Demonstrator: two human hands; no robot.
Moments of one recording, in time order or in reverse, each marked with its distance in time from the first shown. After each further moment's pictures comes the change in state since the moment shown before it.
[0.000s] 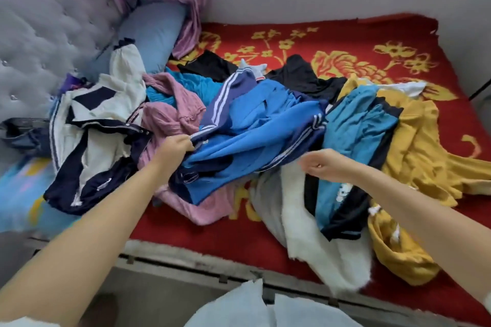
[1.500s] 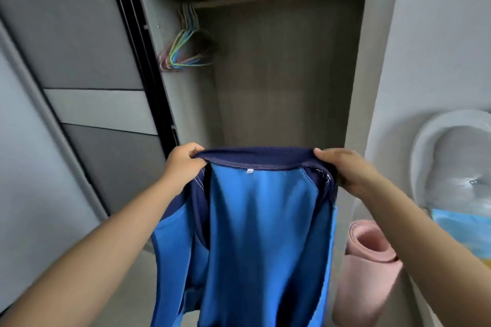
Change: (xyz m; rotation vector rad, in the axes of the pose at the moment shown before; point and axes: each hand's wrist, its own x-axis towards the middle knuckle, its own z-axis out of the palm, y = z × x) left_hand -0.837 -0.167 -0.332 0.093 1.883 -0.534; right_hand -0.317 -0.710 0.387 0.617 -1.138 -0.849
